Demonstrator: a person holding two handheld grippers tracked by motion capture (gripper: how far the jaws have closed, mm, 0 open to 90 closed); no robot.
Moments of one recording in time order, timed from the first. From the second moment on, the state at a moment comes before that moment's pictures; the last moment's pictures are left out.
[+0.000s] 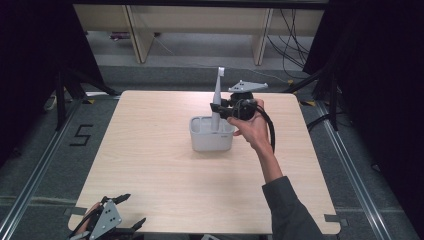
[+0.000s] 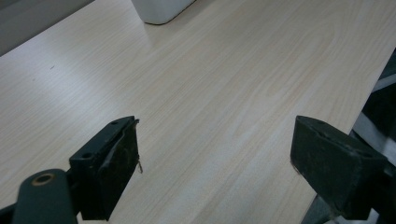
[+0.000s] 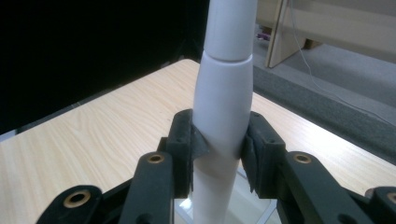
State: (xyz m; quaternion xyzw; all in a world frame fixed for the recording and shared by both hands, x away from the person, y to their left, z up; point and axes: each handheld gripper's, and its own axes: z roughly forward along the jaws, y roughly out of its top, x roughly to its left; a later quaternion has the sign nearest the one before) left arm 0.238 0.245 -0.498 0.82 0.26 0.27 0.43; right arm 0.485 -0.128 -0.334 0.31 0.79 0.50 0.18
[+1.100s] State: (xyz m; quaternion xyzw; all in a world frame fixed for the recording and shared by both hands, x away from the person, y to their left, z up) left arm 0.238 0.246 -0.496 0.83 0.25 0.27 0.43; right arm 0.522 -0.104 -0.383 0.34 0.79 0.47 0.18
